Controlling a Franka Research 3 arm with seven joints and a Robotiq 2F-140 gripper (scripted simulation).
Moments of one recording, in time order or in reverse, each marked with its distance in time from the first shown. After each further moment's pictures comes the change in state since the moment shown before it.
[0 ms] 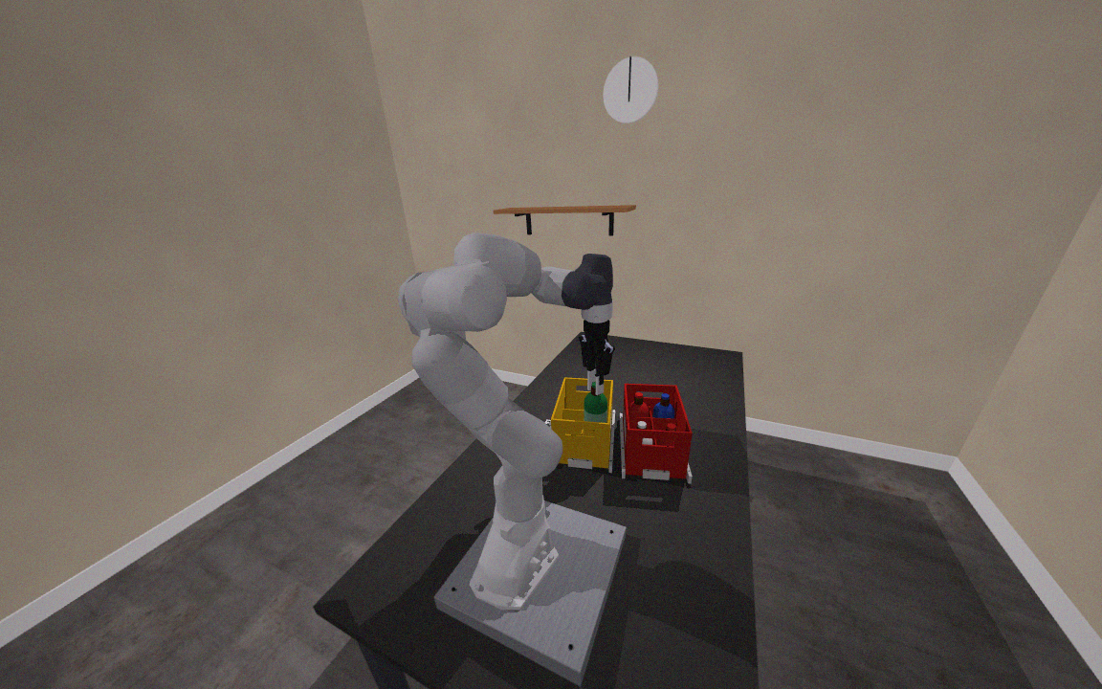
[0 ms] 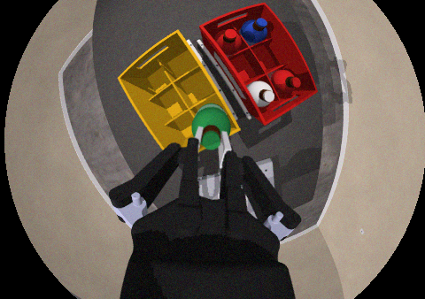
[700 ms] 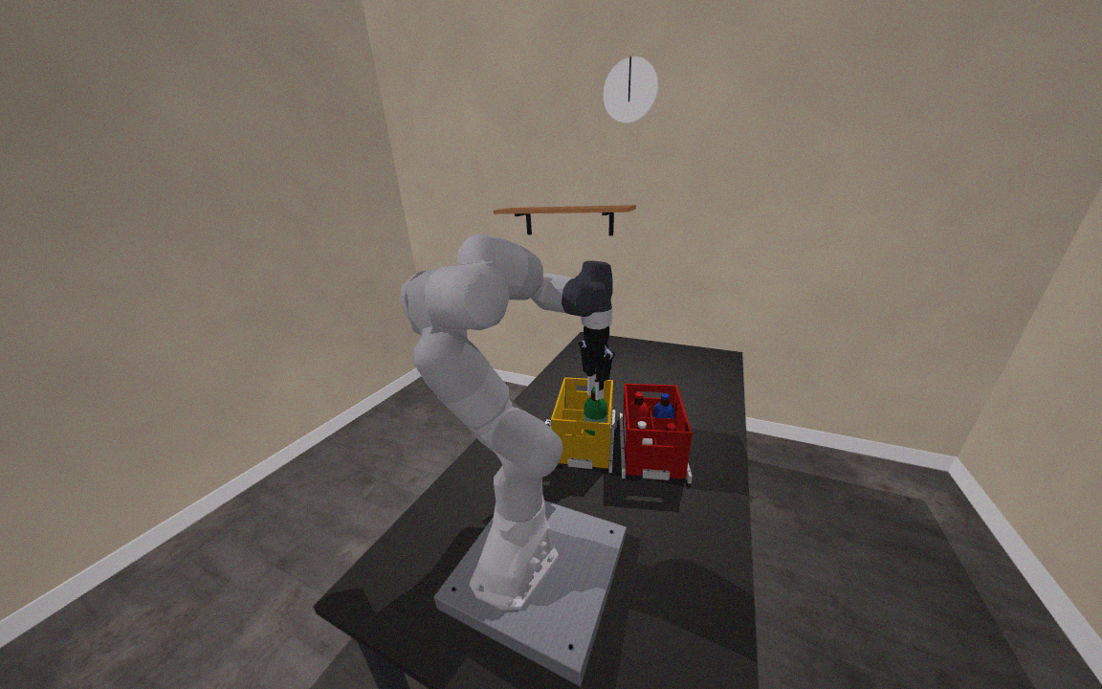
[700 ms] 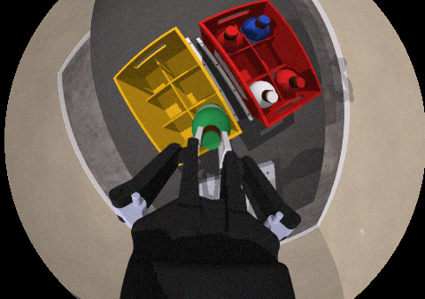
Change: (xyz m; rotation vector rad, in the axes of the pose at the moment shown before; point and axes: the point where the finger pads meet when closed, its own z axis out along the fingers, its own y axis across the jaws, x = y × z) arm 0.000 0.000 0.019 0.000 -0.001 0.000
